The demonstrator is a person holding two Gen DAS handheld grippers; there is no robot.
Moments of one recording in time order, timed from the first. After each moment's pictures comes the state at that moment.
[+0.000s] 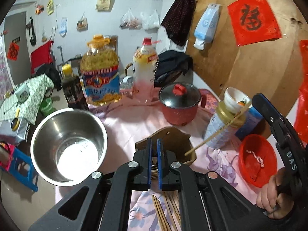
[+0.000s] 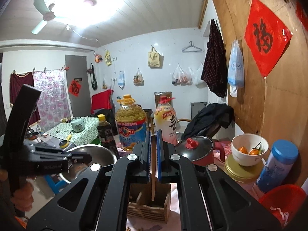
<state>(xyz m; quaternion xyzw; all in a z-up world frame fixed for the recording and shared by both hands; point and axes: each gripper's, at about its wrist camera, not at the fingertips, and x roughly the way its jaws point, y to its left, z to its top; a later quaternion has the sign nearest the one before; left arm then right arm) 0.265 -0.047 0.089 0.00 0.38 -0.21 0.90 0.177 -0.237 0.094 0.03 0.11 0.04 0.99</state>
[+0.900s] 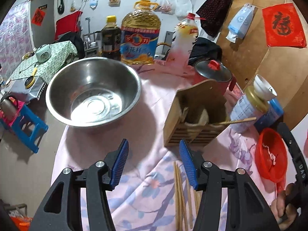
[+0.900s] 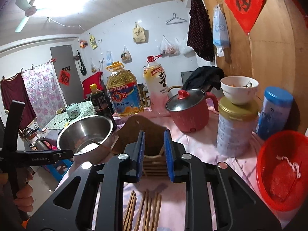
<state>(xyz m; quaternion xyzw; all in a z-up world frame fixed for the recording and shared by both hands) 0.222 0.021 0.009 -0.06 0.44 -0.11 0.89 0.117 -0.238 0.028 0.09 0.20 0.01 0.98</state>
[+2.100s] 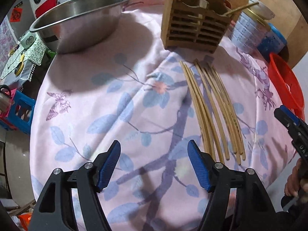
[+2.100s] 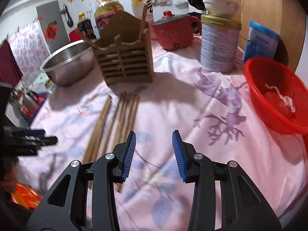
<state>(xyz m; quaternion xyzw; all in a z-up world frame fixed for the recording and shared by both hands) 0.123 0.019 -0.137 0.03 0.55 -0.16 0.82 0.039 -0.240 -0.117 0.03 0.39 -0.03 0.92</state>
